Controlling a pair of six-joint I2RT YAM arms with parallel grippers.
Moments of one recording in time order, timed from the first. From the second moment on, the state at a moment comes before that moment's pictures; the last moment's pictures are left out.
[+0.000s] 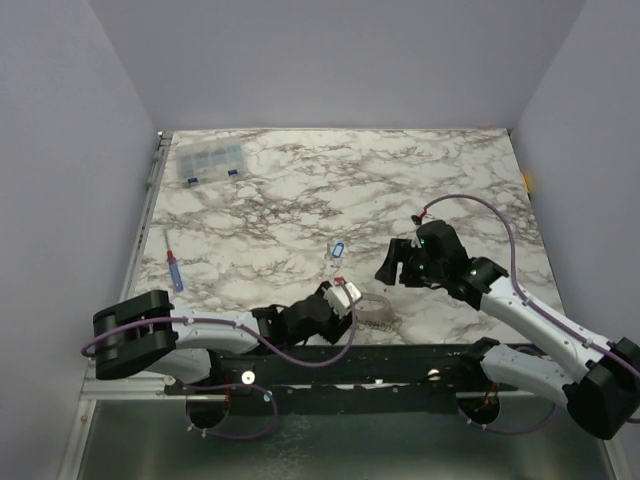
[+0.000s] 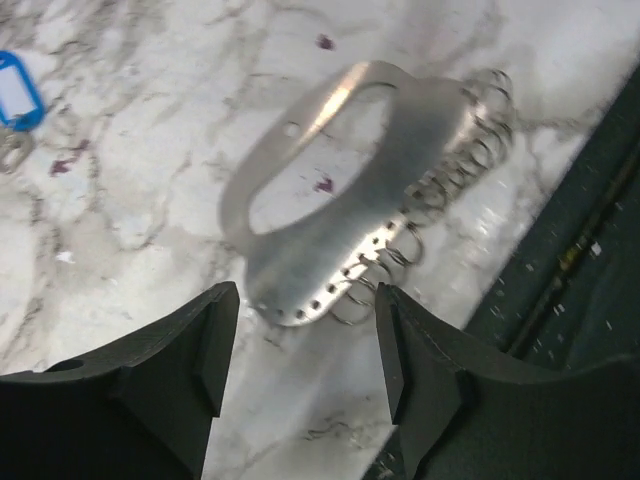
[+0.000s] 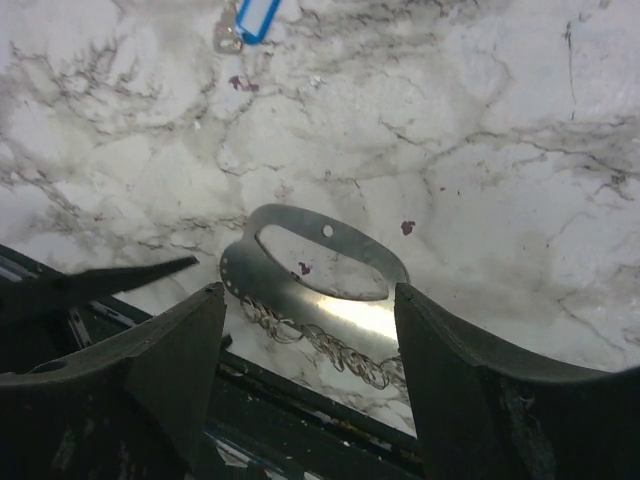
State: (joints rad) left arm -1.30 1.29 0.39 0.39 -0.28 -0.13; right arm 0.62 0.98 0.69 -0.45 -0.04 0.60
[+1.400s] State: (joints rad) left arm -0.96 1.38 0.27 0.58 0.07 -1.18; right arm 0.62 1.08 0.43 -0.33 -0.25 0.81
